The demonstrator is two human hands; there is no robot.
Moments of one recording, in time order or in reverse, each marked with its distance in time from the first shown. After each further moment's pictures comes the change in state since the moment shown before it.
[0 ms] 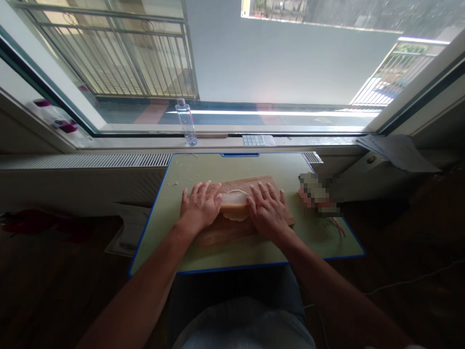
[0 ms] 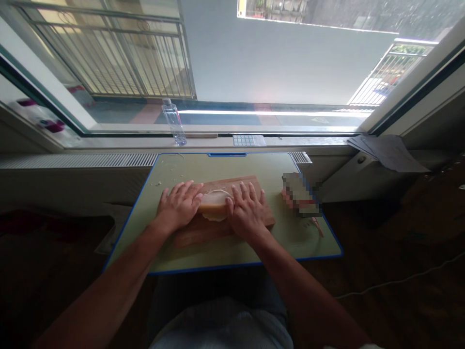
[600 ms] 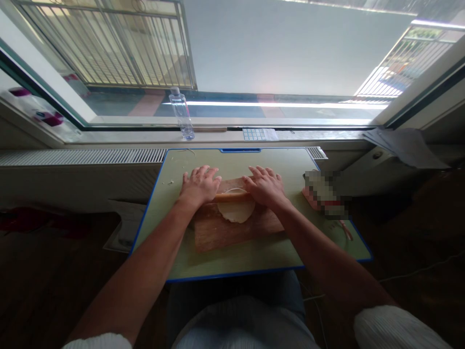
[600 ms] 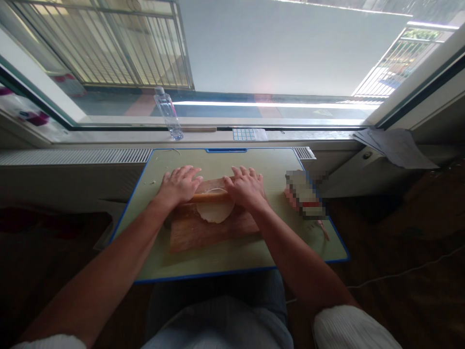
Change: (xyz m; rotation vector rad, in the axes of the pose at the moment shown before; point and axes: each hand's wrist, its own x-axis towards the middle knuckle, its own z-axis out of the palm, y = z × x) left_hand 0.071 -0.014 0.006 -0.062 -0.006 0.018; right_hand 0.089 0.013 0.003 0.124 -0.188 0.086
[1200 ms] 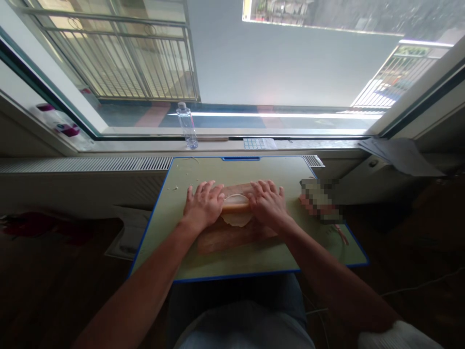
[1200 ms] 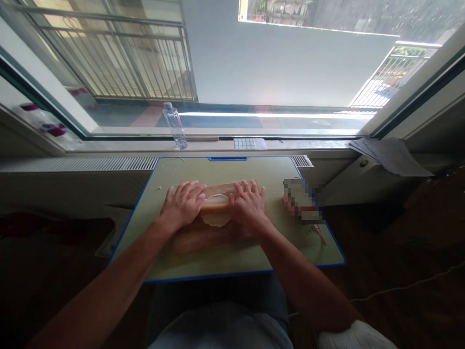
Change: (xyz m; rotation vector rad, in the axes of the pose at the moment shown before) left_hand -0.051 0.018 -0.003 0.052 0.049 0.046; right_hand -0.047 -0.003 -0.001 -0.093 0.065 -0.035
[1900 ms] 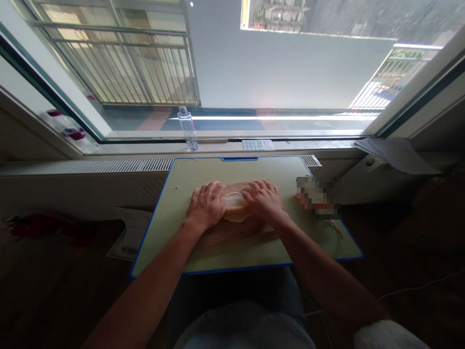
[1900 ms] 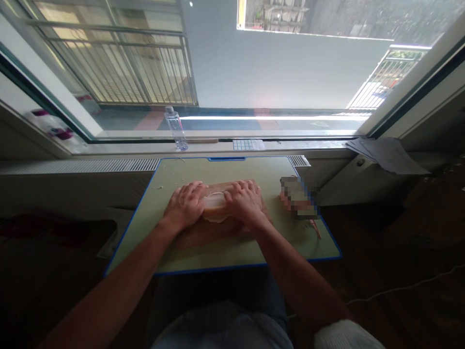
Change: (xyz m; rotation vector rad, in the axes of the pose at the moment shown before) left_hand -0.009 0.009 0.003 -0.011 0.054 0.061; right_hand 0.003 0.000 -0.002 0.121 0.015 -0.027
